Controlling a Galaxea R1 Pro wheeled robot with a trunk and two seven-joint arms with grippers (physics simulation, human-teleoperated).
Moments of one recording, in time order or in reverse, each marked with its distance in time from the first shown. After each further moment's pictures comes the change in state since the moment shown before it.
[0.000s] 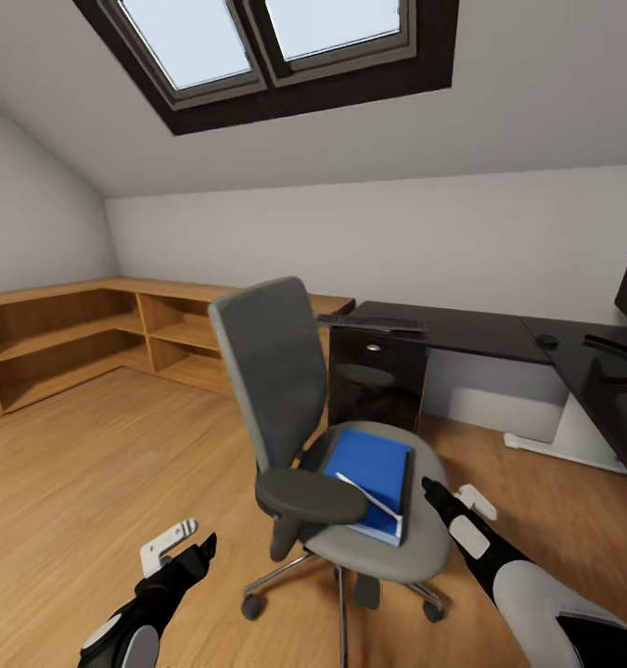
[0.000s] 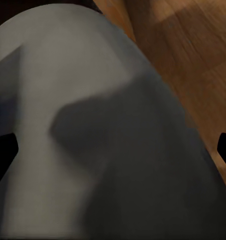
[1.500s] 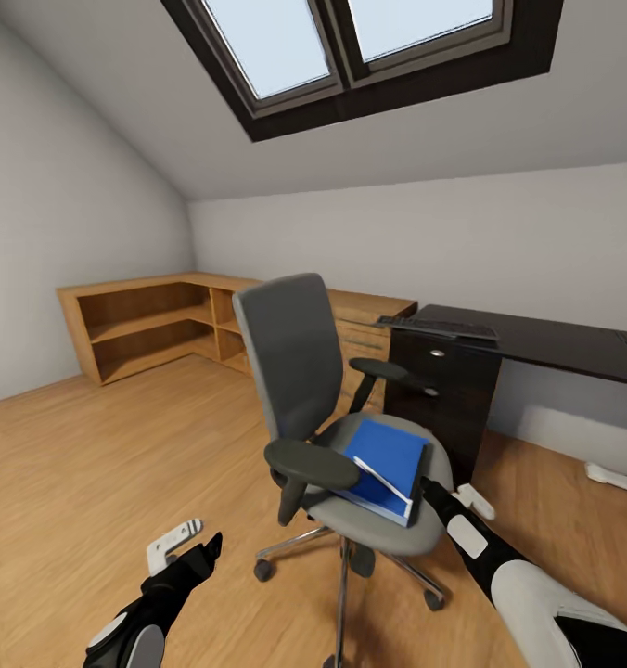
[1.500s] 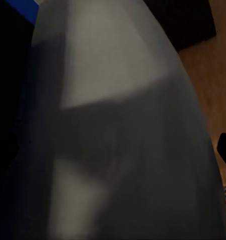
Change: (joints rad) left arm 0.000 0.000 -0.024 0.000 0.000 -0.001 0.000; right arm 0.000 0.007 0.000 -0.003 -0.002 -0.003 -0.002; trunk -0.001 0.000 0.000
